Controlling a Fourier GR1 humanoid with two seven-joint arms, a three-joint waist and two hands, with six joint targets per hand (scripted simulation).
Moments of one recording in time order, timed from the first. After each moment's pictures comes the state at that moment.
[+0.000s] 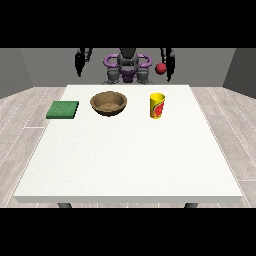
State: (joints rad) left arm 0.01 0.06 -0.03 -1.55 -0.01 -0.01 -0.01; right arm 0.00 -0.11 -0.01 -1.59 -0.03 -0.01 0.01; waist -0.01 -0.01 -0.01
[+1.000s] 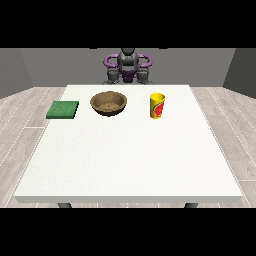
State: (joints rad) left arm -0.07 0.04 0.04 -1.85 0.28 -0.02 0.36; right arm -0.21 -0.01 0.40 -1.81 0.03 -0.42 0.46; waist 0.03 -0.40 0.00
